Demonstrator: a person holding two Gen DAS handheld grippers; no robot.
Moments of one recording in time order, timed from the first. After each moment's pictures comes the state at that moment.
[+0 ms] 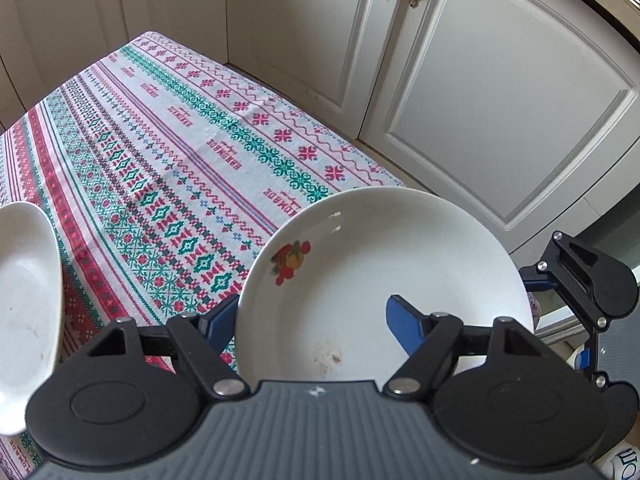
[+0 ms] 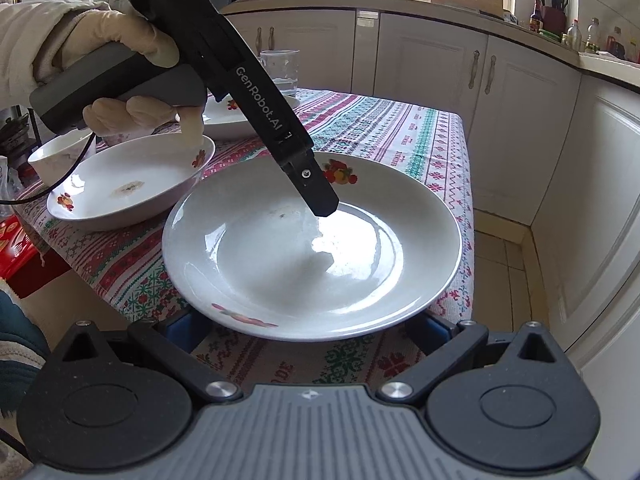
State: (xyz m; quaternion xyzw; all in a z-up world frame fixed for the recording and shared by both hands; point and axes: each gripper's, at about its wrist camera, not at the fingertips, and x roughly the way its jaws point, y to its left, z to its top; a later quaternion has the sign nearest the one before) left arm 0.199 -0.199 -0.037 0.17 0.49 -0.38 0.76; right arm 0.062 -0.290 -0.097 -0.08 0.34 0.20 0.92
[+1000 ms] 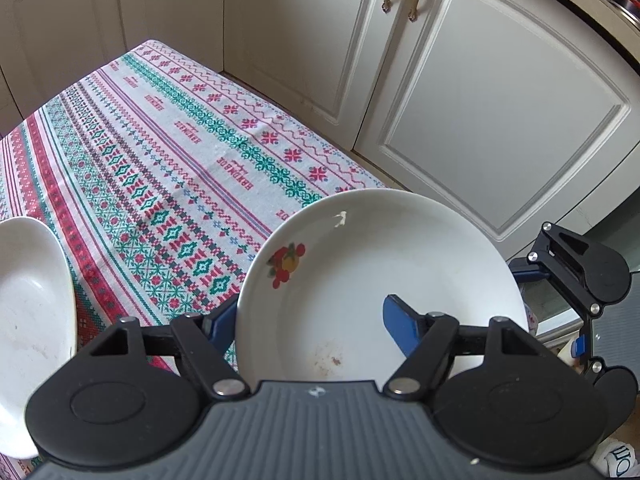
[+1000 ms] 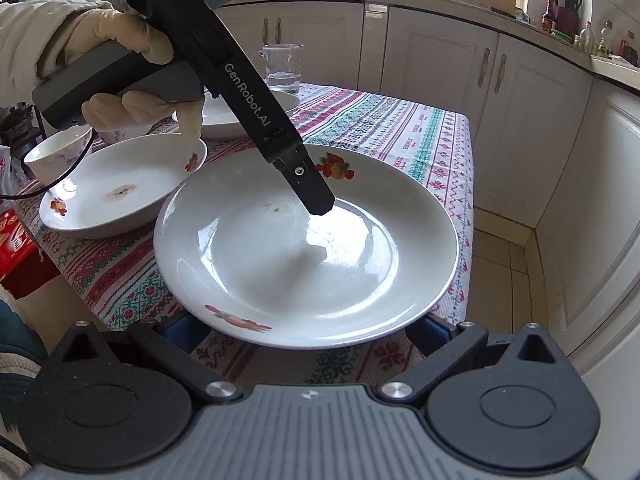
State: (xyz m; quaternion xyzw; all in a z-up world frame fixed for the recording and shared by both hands) left arm 0.214 -0.191 -0.029 0.15 0.48 -0.39 0.77; right arm 0.085 -0.289 -0.090 -0.10 0.35 0.20 0.91
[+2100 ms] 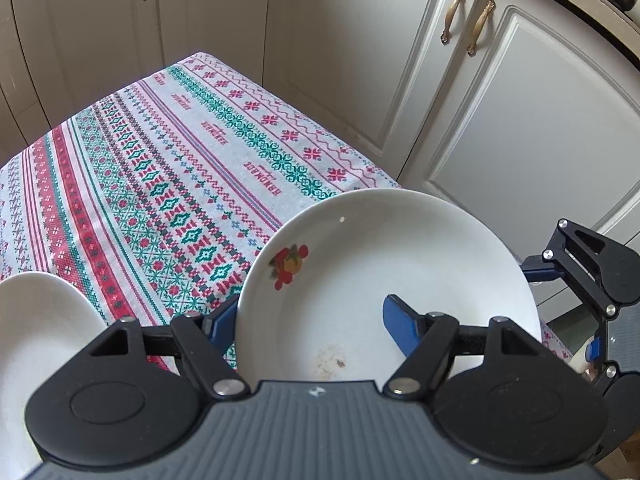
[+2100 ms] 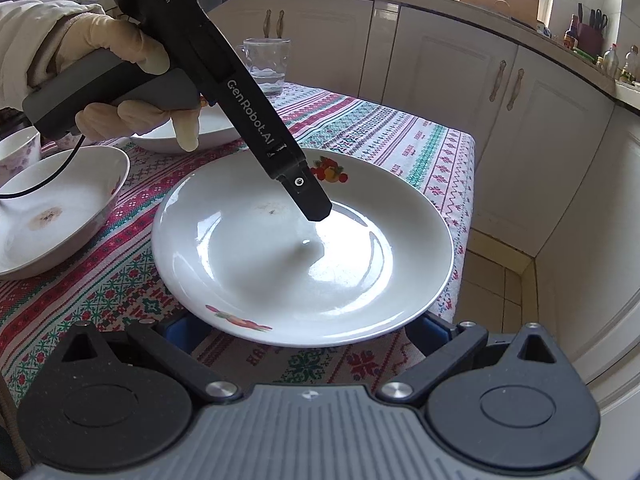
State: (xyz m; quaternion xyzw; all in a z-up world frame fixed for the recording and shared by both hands) left arm 0.287 -0.190 -0.045 0.13 0.47 -0.36 0.80; right arm 0.156 -0.293 -0.095 -0.14 0.34 0.22 0.90
